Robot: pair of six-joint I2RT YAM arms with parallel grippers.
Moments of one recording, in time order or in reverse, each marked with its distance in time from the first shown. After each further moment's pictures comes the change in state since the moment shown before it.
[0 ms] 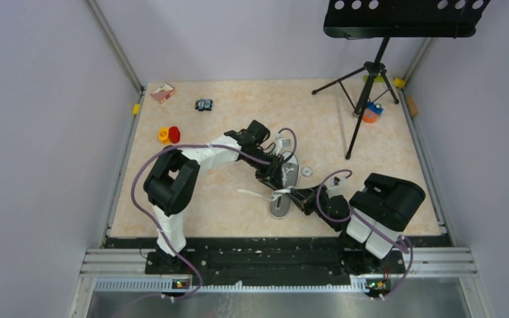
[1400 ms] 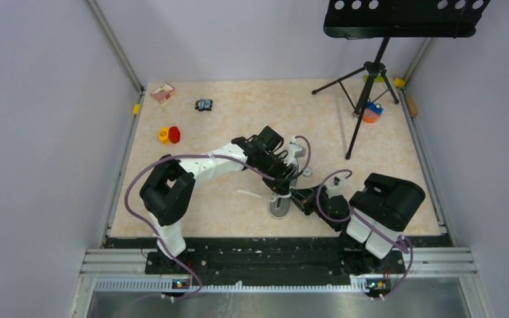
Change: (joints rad) left arm -0.137 -0.094 -0.003 0.014 -0.278 0.224; right arm 0.000 0.000 0.000 0.000 -0.005 0.003
